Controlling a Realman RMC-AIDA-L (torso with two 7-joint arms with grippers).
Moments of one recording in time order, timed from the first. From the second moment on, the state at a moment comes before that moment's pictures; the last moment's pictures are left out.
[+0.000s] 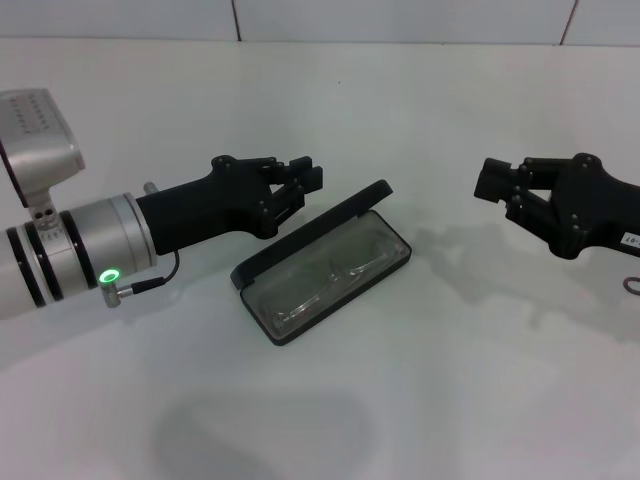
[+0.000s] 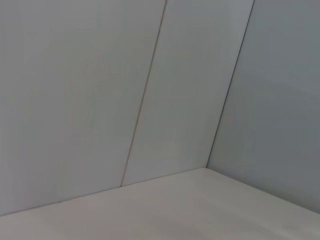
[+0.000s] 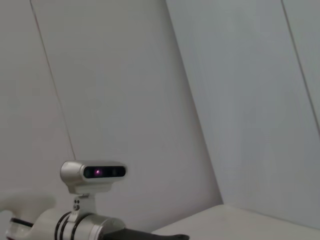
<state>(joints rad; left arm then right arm) -0.52 -2.10 1.03 0.40 1.45 1.31 -1.15 0.39 2.02 -1.11 -0.59 -1.33 -1.56 1.22</state>
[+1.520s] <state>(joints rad) -0.53 -2.10 1.15 0.34 1.45 1.28 -1.16 0.40 2.02 -1.17 -0.58 -1.34 -1.56 1.21</state>
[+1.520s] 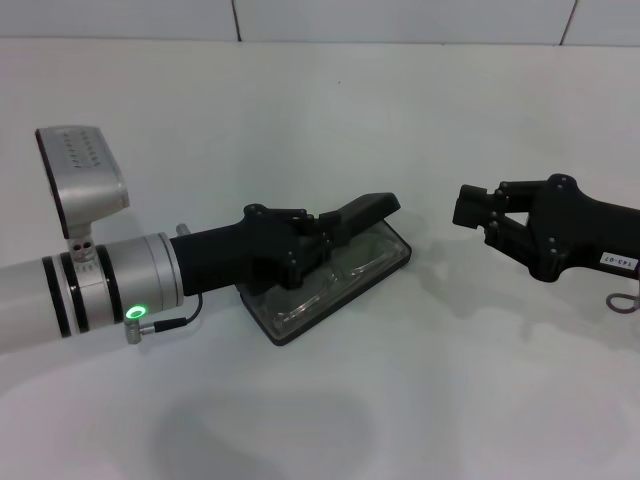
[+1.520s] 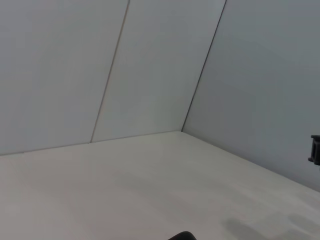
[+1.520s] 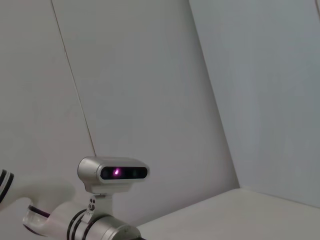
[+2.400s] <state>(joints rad) -0.38 -2.09 1.24 0.67 1.36 1.54 -1.15 0.40 2.02 -1.17 -0.58 -1.34 -1.54 1.21</state>
